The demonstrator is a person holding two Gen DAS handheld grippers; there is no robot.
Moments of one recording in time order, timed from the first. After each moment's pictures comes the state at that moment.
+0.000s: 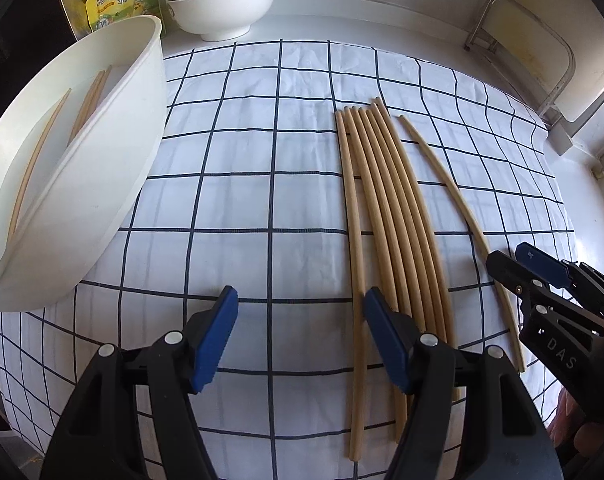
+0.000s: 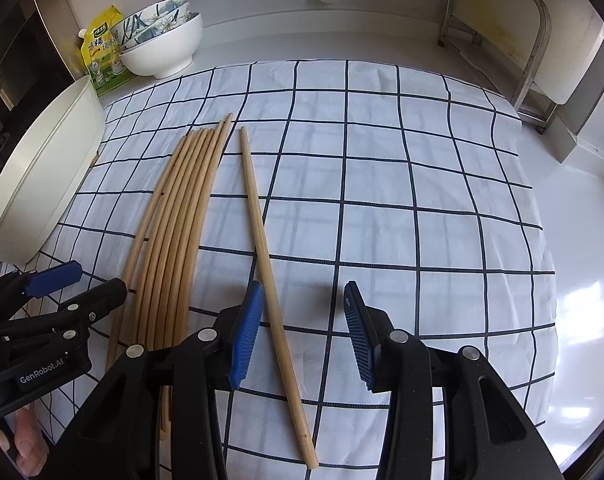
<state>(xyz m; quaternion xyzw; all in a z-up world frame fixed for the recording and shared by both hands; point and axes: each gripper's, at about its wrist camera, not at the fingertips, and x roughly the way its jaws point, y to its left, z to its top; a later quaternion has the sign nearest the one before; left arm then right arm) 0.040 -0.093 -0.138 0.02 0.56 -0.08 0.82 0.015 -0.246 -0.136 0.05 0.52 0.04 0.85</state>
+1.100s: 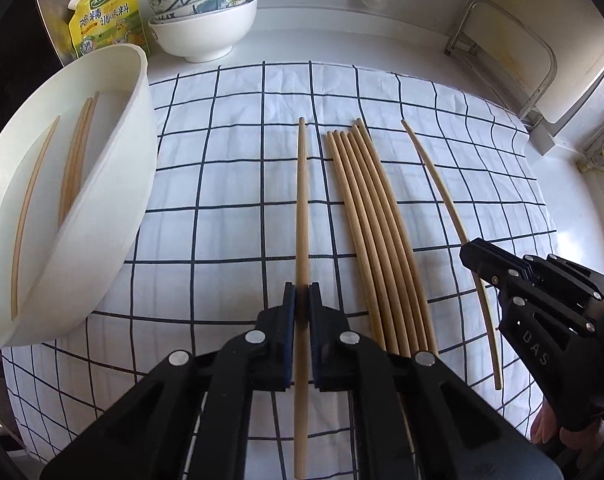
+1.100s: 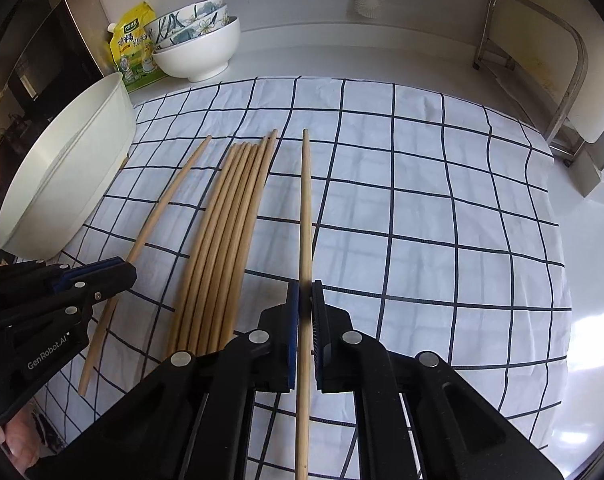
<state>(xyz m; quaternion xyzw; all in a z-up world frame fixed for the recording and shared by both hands) 0.051 -0.095 -0.114 0.03 0.55 -0.11 0.82 0.027 -0.228 -0.116 0.05 0.50 0.08 0.86</state>
